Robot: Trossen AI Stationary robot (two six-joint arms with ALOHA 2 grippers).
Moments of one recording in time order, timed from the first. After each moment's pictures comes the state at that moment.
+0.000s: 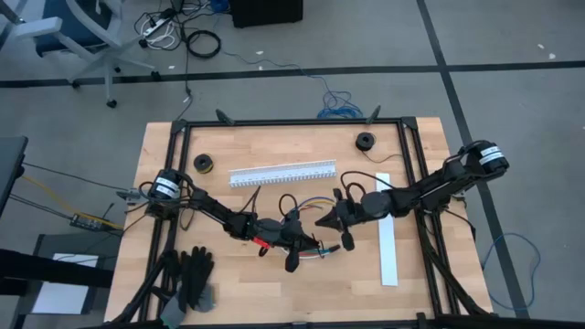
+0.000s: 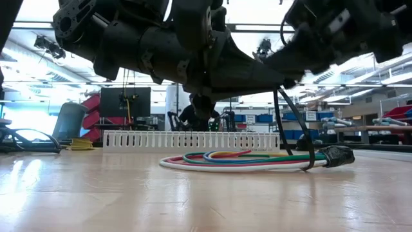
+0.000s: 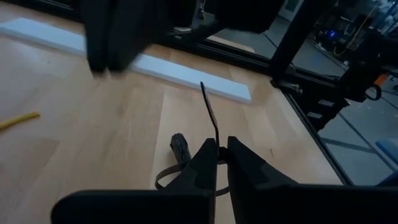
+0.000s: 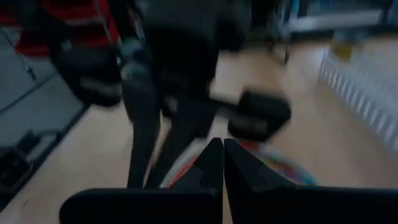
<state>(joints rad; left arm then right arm) -0.30 2.00 0.93 0.84 -0.16 -0.37 0.27 1.43 0.46 0.74 0.13 0.16</state>
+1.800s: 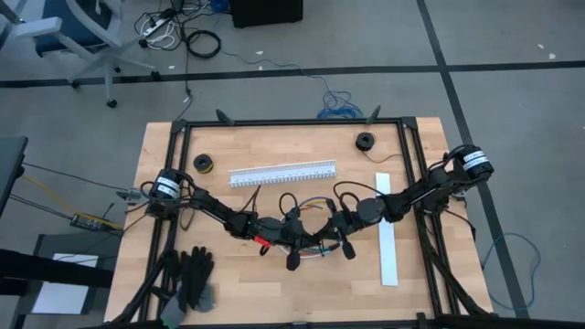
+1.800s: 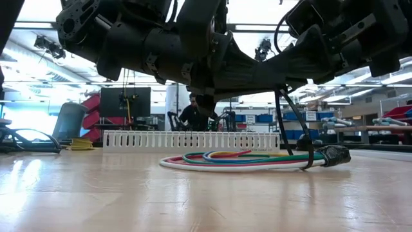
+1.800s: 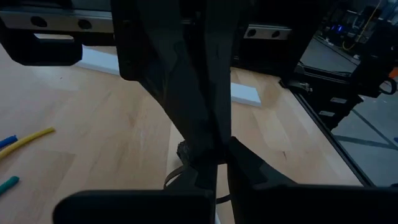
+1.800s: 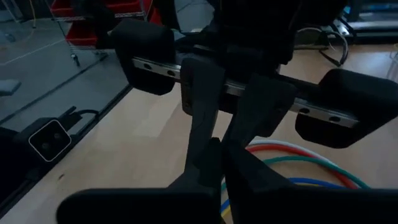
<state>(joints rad) -0.28 2.00 0.94 0.86 -0.18 -0.29 0.29 1.60 0.46 0.94 0.00 0.10</state>
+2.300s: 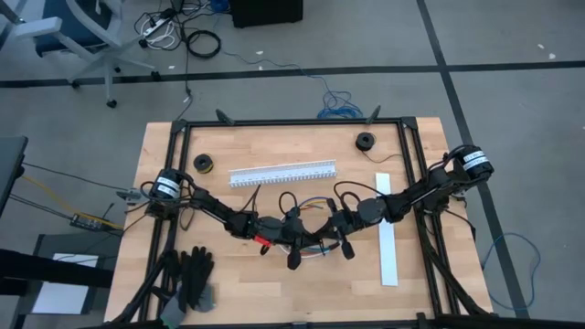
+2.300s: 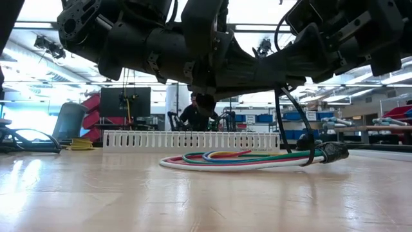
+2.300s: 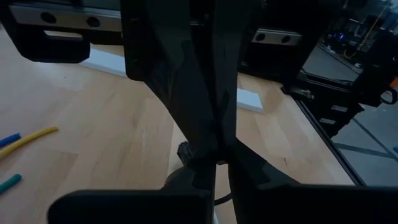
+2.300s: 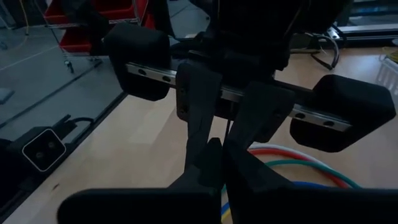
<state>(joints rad) -0.28 2.00 0.94 0.87 -0.19 -0.32 0.29 1.60 0.46 0.96 0.05 0.12</state>
